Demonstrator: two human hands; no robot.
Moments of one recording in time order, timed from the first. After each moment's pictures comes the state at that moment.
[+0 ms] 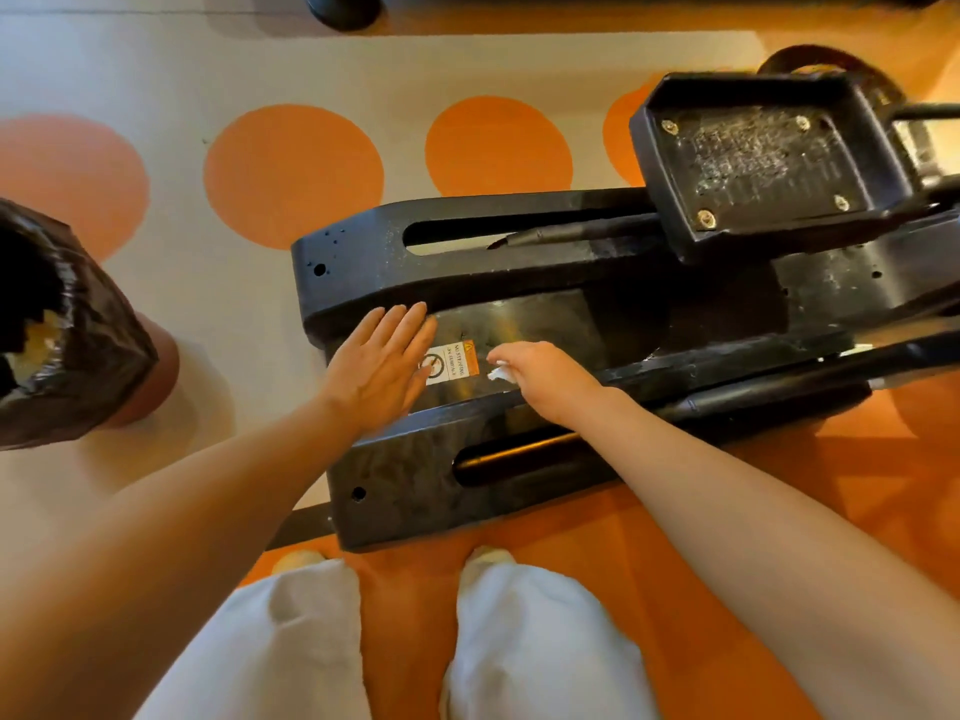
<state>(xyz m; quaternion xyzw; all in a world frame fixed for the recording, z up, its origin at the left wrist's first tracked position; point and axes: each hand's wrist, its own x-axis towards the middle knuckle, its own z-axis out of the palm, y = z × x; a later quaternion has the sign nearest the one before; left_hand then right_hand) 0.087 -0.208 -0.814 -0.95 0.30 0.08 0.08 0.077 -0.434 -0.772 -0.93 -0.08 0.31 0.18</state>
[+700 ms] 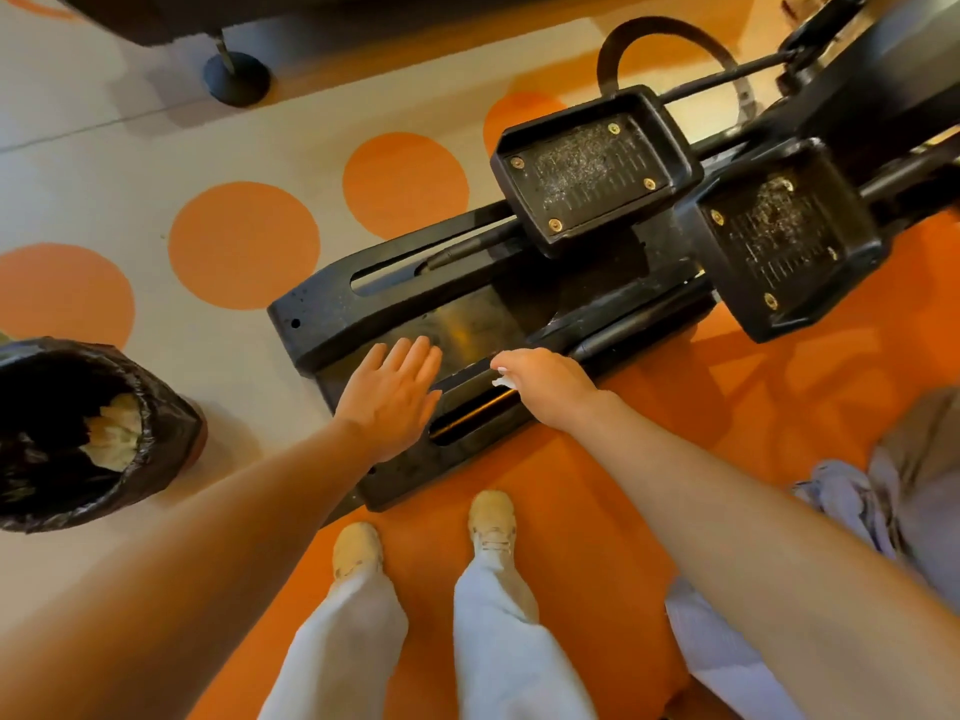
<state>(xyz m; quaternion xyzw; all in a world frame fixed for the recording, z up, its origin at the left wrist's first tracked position) 0.054 -0.235 -0.586 -0.90 0.41 0.17 0.06 0.005 -0.441 -0.544 -0.95 0.03 0.29 0.14</state>
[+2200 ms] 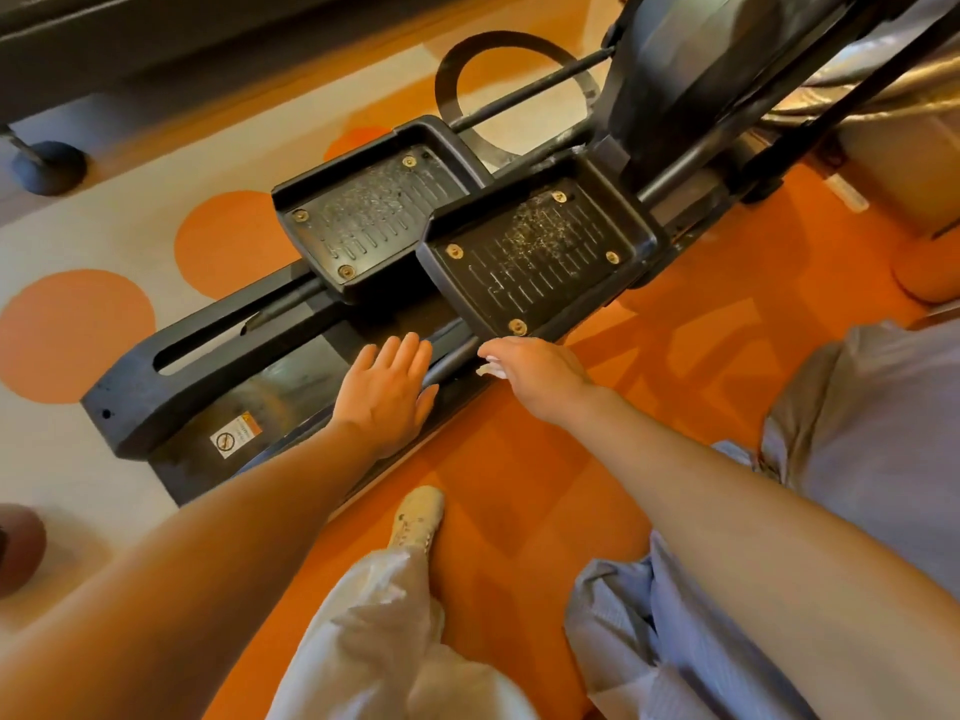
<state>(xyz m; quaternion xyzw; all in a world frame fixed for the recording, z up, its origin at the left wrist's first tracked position) 0.002 -0.570 -0.525 -0.89 0.43 0.15 0.08 -0.073 -0.758 -0.478 -0.96 0.08 0.22 0.17</state>
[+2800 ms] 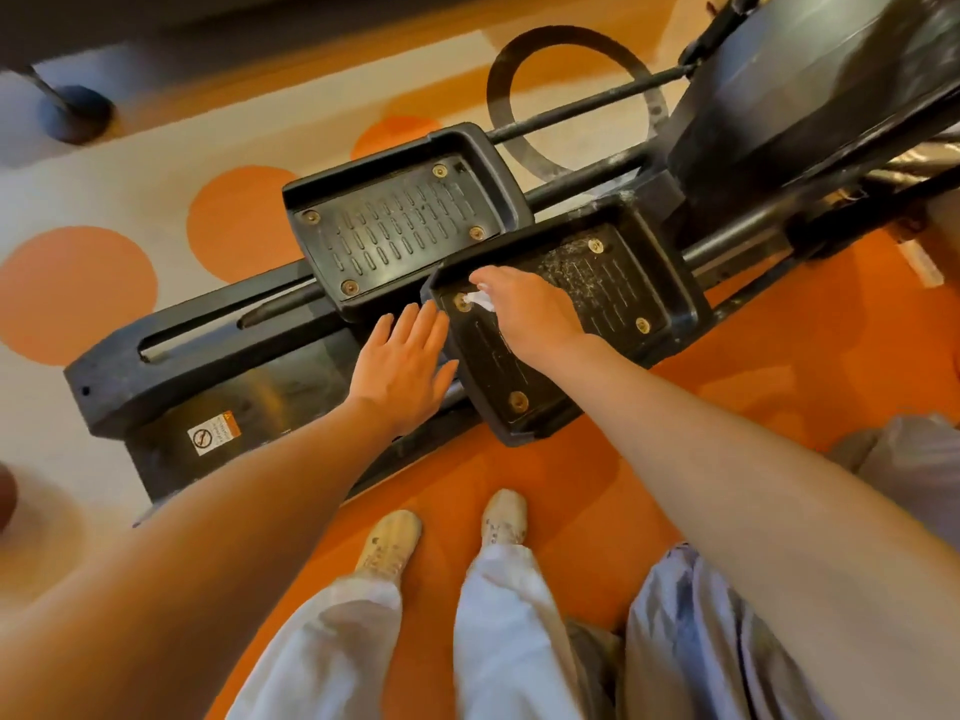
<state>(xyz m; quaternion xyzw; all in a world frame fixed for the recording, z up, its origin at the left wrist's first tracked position) 0.079 -0.653 -0.544 -0.92 0.36 0.17 0.05 0.073 -0.825 -0.496 -0.98 0.05 0.13 0.17</state>
